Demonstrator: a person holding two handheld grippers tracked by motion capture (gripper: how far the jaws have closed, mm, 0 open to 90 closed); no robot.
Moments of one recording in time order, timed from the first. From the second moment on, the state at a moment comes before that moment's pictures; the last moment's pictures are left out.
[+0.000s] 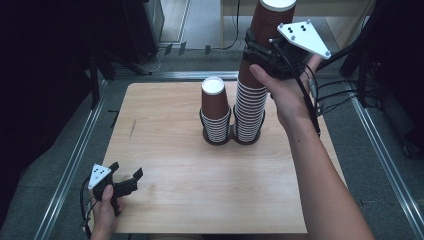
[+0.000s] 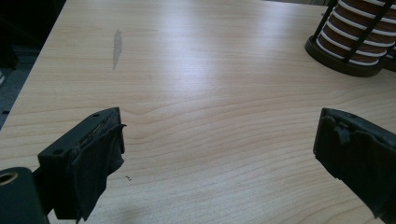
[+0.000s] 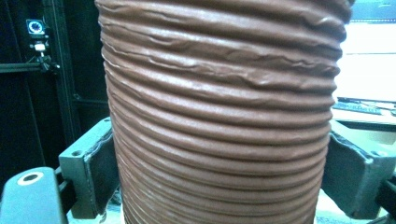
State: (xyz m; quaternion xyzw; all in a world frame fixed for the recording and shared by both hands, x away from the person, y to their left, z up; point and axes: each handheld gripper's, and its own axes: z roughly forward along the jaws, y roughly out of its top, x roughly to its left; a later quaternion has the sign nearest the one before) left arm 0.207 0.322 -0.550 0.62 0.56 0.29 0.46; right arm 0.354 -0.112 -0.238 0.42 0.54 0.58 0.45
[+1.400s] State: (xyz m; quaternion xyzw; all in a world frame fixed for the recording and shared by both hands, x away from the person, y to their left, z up) left arm 0.207 0.320 -0.550 0.63 0.56 0.29 0.46; right arm 0.327 -0.171 -0.273 0.44 0.53 0.55 0.47
